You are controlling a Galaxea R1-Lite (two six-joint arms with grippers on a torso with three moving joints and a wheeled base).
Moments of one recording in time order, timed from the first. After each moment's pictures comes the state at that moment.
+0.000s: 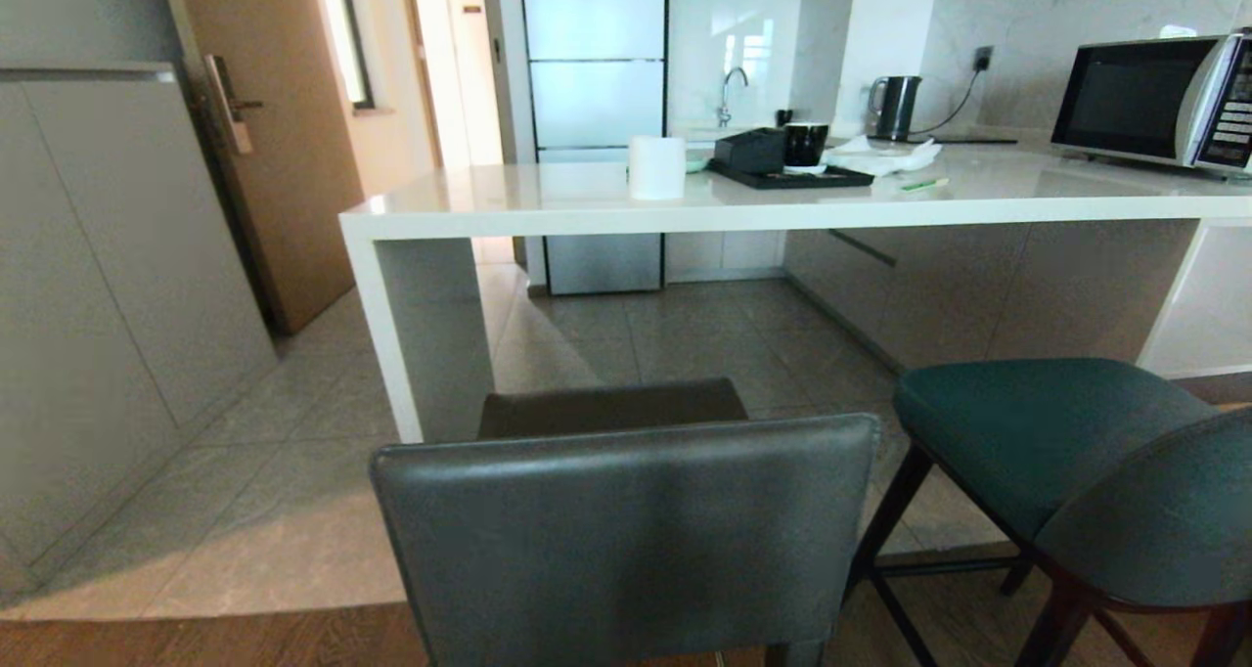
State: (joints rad) left arm 0.00 0.00 -0.03 0.09 0.01 0.01; right arm 0.00 0.00 0.00 -0.01 0.01 -0.03
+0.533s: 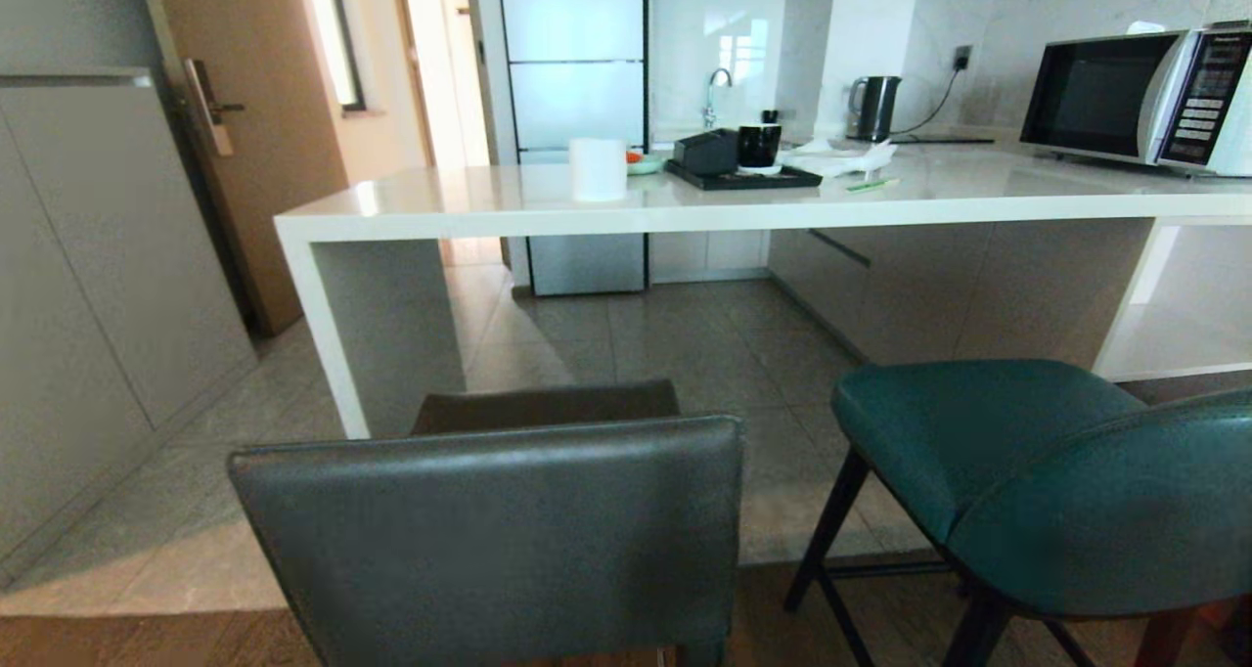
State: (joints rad) left arm 0.00 0.00 -0.03 0.09 0.01 0.01; right arm 0.00 0.00 0.00 -0.01 0.01 -0.03
